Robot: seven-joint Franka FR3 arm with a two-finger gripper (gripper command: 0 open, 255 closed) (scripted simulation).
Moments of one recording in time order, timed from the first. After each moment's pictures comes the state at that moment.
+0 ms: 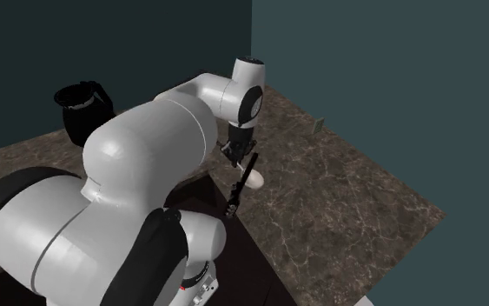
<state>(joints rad) 0.33 -0.69 -0.32 -2.60 -0.13 1.78 -0.96</state>
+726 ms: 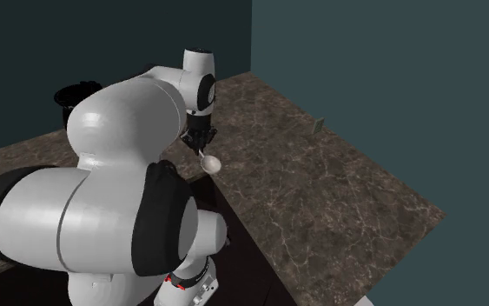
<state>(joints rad) 0.49 -0.63 -0.10 -2.59 0.06 1.83 -0.70</state>
